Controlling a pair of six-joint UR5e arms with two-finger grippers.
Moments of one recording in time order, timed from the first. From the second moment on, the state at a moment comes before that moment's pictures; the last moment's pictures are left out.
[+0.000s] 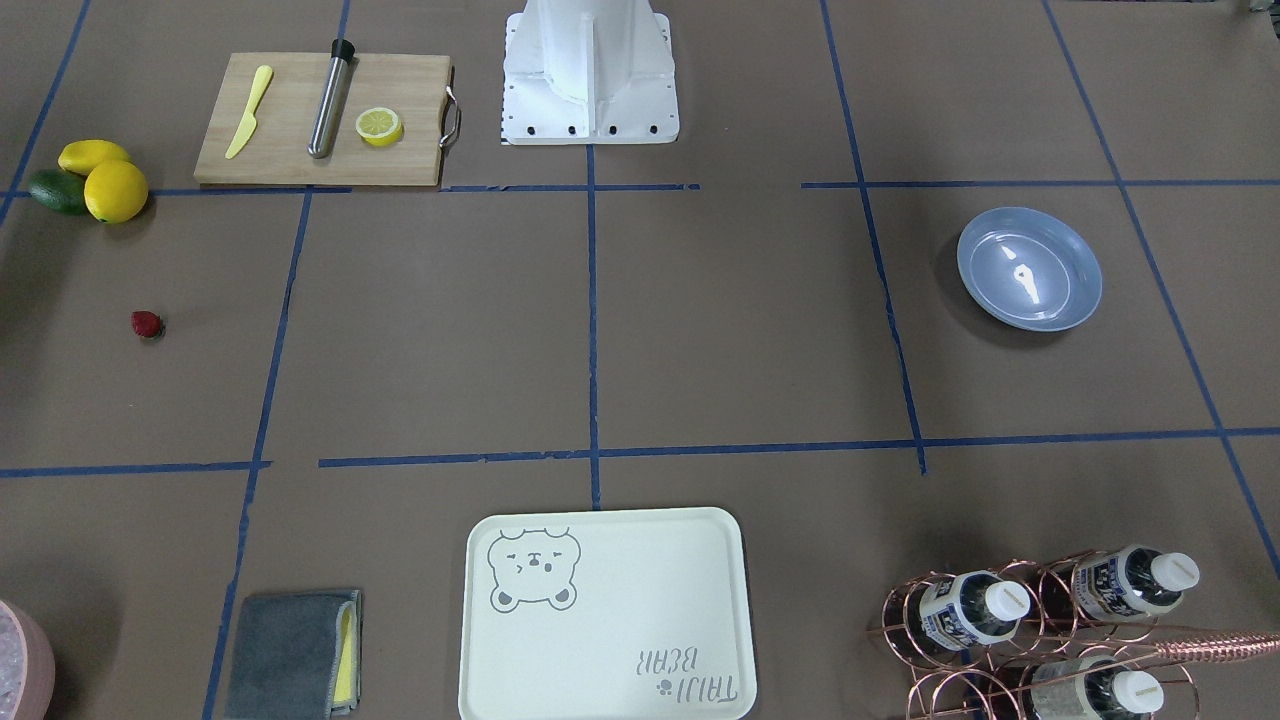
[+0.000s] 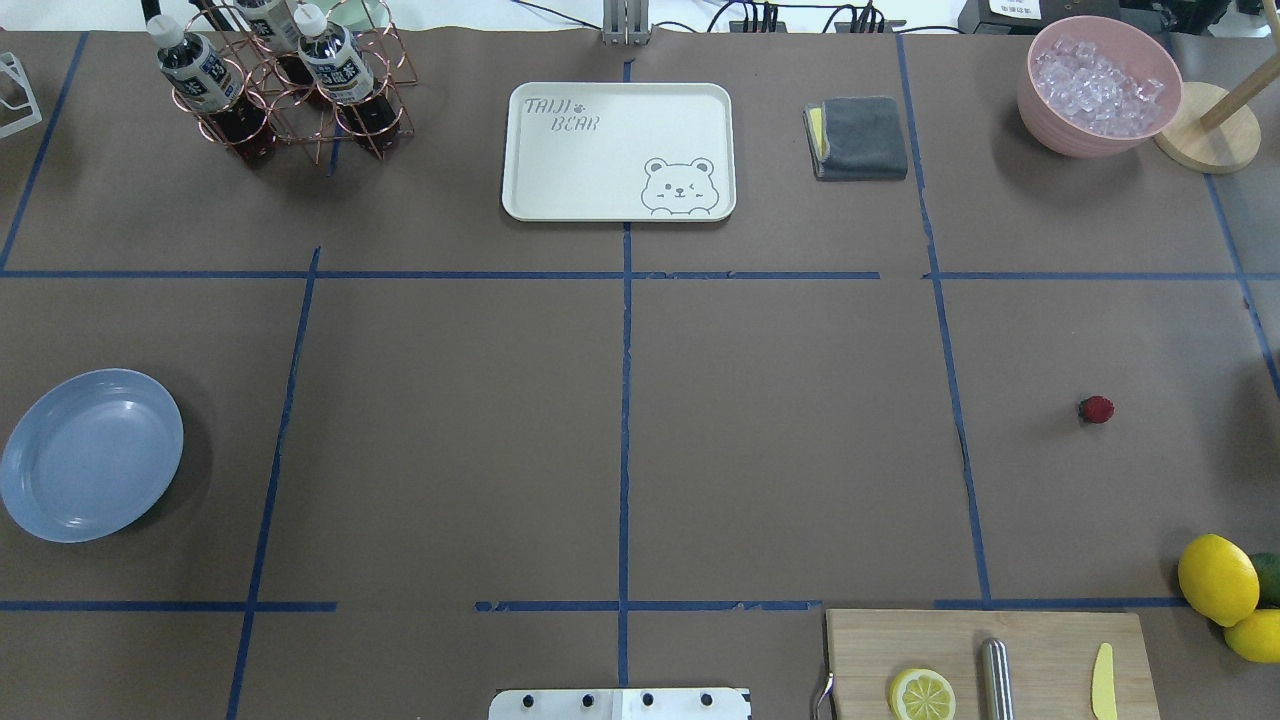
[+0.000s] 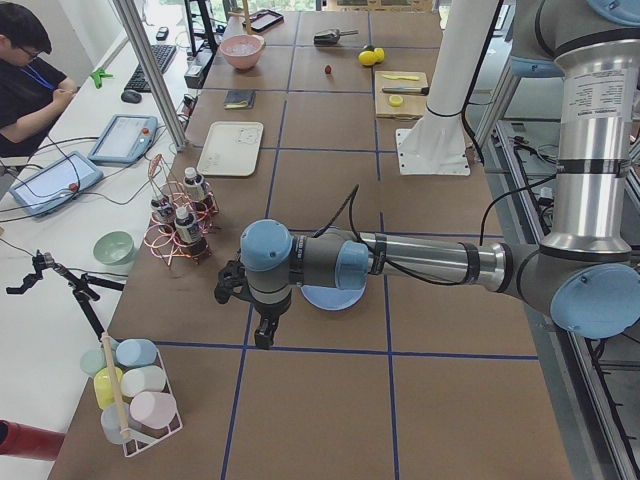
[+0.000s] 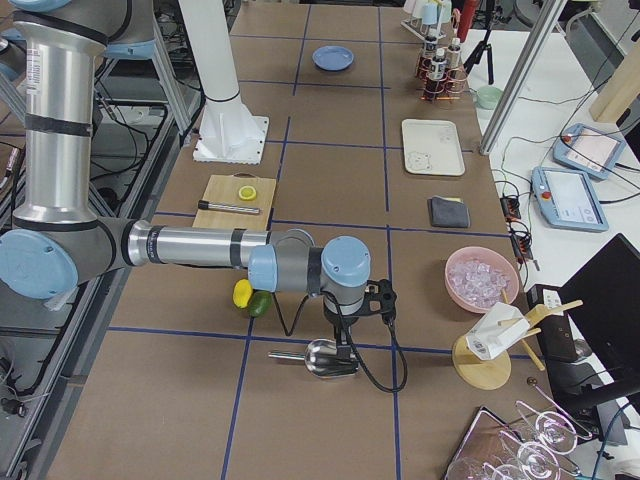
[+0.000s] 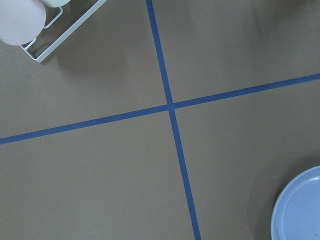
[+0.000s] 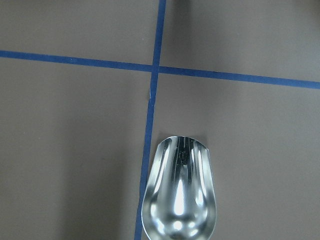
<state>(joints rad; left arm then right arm) -1.60 -1.54 -1.69 -1.56 -2.36 0.17 1.60 -1.69 1.70 -1.57 2.33 -0.10</state>
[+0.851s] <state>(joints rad) -1.57 -1.53 -1.70 -1.70 -2.35 0.18 1.60 -1.69 1.70 -1.42 2.39 -0.10</state>
